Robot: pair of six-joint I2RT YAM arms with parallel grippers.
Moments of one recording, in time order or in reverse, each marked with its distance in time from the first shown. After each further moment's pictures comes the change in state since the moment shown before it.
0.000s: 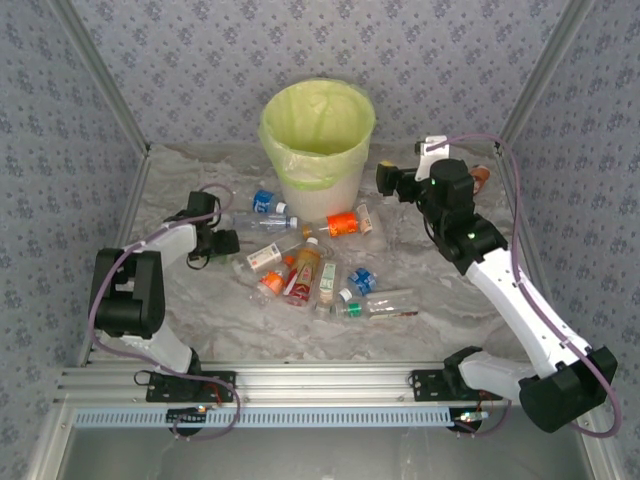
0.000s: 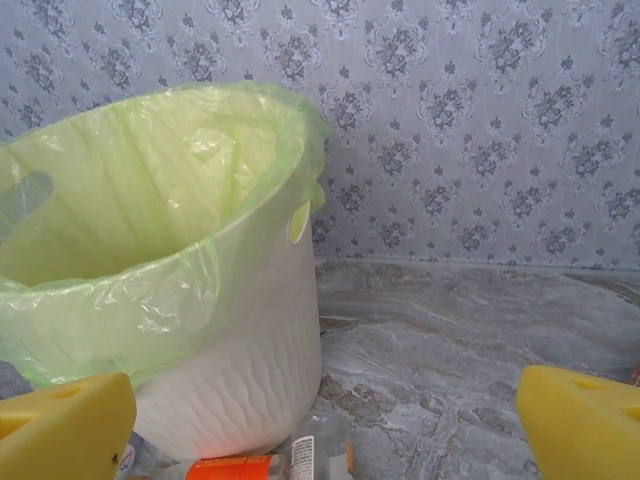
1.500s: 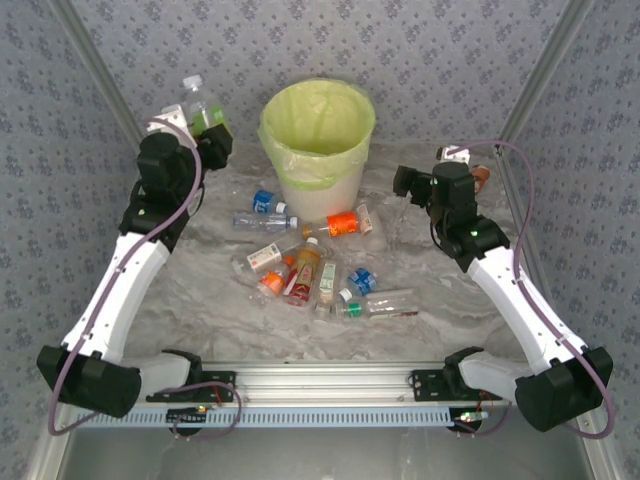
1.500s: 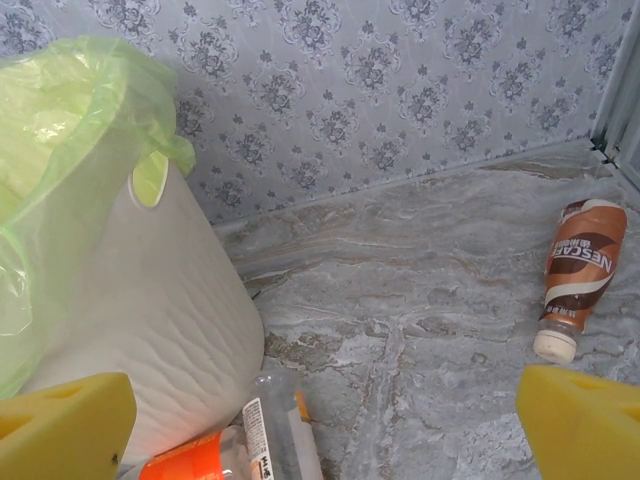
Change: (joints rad) left arm -0.170 -0.414 0.355 0.335 -0.002 -0.172; right arm -0.072 0.007 -0.024 -0.123 0.106 0.227
